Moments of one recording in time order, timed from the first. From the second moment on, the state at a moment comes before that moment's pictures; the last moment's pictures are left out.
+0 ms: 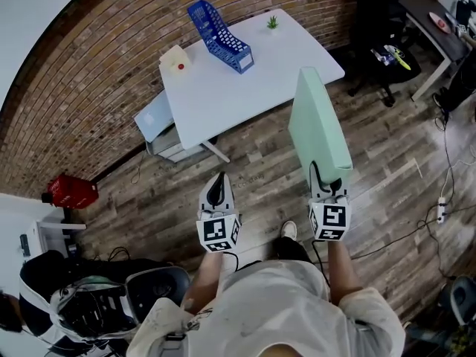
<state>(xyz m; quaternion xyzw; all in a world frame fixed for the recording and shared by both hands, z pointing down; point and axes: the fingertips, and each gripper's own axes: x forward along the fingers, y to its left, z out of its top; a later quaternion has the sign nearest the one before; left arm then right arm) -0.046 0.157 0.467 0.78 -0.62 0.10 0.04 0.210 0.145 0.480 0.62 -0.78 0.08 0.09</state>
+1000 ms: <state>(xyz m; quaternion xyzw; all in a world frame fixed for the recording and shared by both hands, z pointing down) -0.013 0.042 0.471 0.78 -0.62 0.07 0.04 0.238 0.029 0.458 0.62 -0.78 0.05 0.08</state>
